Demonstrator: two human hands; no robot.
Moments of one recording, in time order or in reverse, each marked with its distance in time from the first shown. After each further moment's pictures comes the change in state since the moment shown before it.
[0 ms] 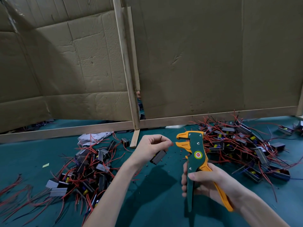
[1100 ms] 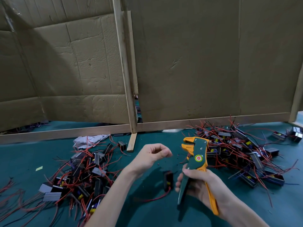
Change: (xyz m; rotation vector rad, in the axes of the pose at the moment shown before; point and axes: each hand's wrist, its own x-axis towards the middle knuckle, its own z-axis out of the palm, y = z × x) left_hand 0.002 -0.016 0.004 0.002 -0.103 -0.040; right_hand 0.008 0.009 0.015 0.123 0.290 -0.054
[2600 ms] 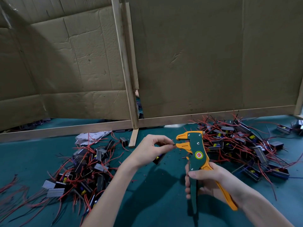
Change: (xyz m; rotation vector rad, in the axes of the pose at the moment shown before) left_hand -0.005 0.025 -0.003 0.297 0.023 0.108; right_hand -0.004 -0.013 -0.016 -0.241 -0.219 0.082
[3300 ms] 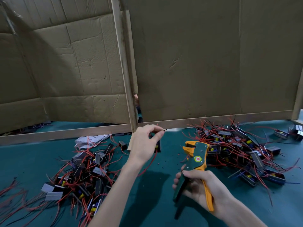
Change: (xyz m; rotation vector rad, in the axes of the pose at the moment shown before) left_hand 0.015 0.011 -0.001 0.264 0.483 0.032; right_hand 0.017 0.018 0.013 0.460 0.189 0.001
